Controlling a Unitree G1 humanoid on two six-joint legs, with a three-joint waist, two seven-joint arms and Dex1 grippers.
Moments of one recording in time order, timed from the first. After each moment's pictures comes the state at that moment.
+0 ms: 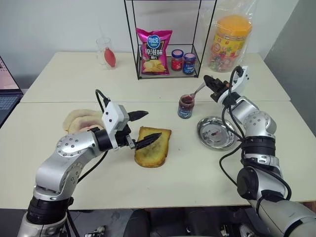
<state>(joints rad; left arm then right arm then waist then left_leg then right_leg) -0.27 0.65 0.07 -0.46 -0.54 0.55 -0.79 -0.89 -0.18 -0.42 0.42 0.69 0.69 0.27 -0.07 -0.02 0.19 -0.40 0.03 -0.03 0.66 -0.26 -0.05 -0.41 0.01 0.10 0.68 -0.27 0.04</state>
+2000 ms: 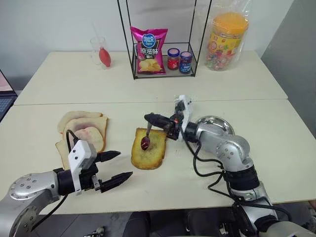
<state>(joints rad) 0.30 0.83 0.37 -0.58 -0.70 0.61 -0.93 -0.60 -0.14 0.22 -0.18 0.68 0.80 0.42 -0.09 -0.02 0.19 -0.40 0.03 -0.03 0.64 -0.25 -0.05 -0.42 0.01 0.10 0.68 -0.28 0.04</state>
